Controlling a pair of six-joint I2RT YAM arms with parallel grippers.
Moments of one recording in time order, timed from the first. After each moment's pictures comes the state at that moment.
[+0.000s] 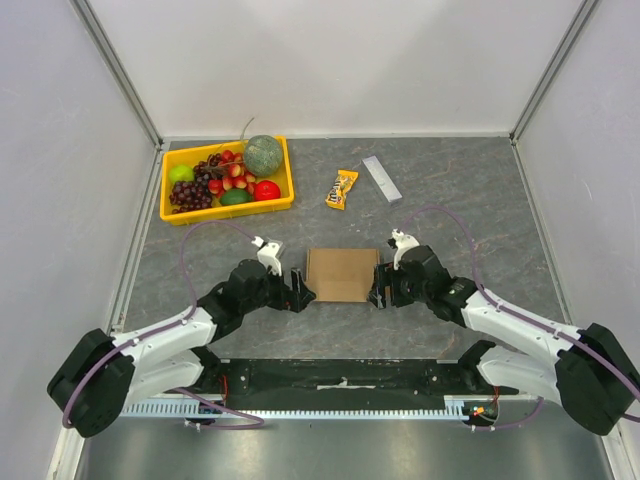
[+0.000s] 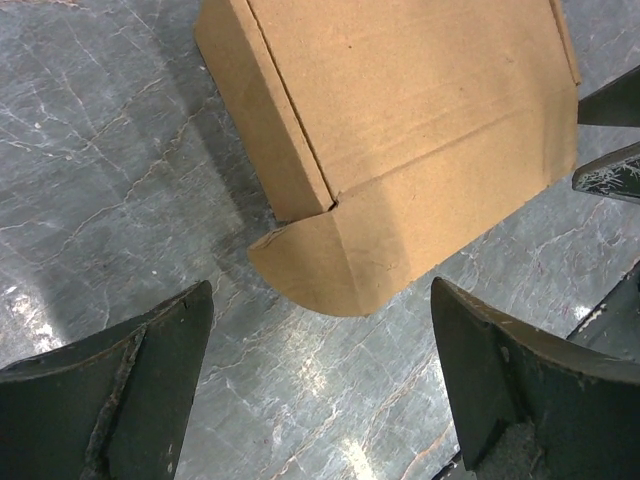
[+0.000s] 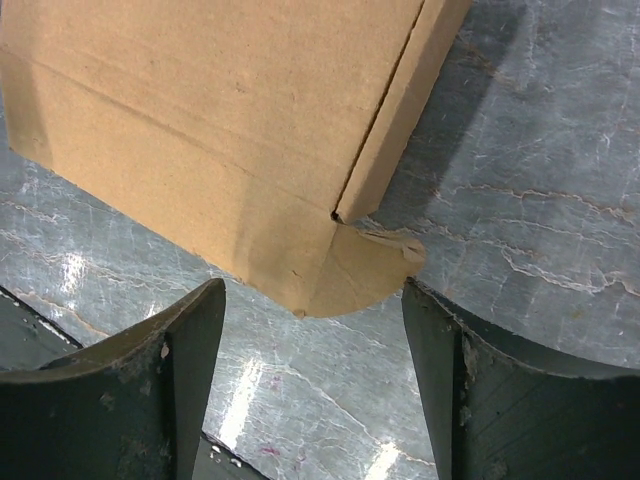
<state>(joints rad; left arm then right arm) -0.69 1.01 0.28 0.18 0.11 -0.50 0.68 1.07 0.46 -0.17 -0.08 0.46</state>
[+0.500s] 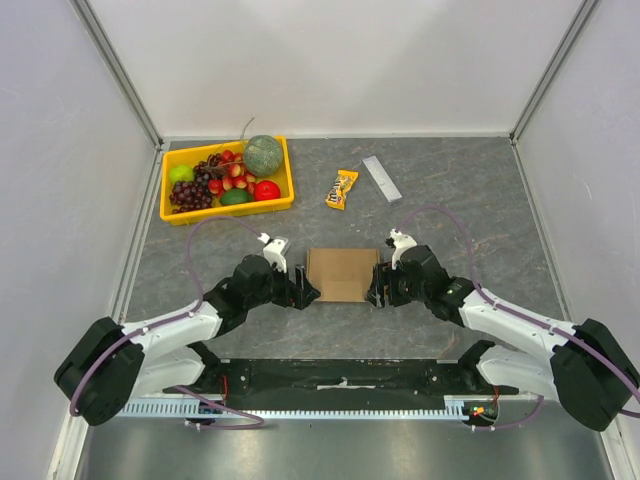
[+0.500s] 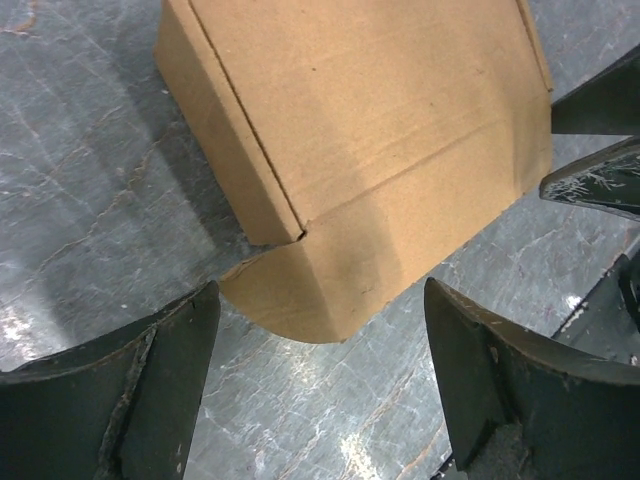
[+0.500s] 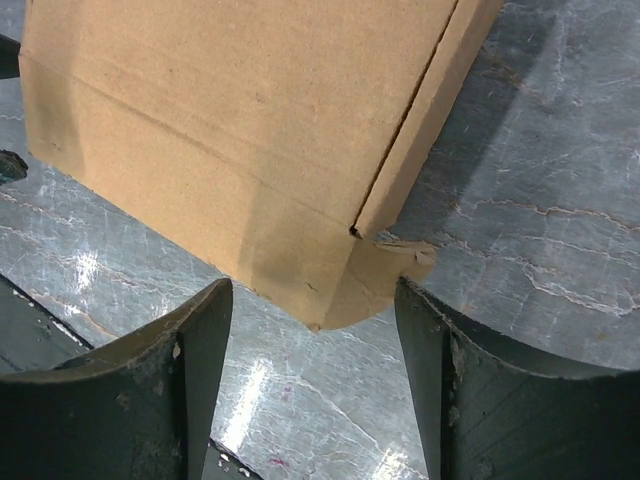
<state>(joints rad) -0.69 1.10 0.31 0.24 0.15 -0.49 0.68 1.10 0.46 -0.12 -0.11 0.47</state>
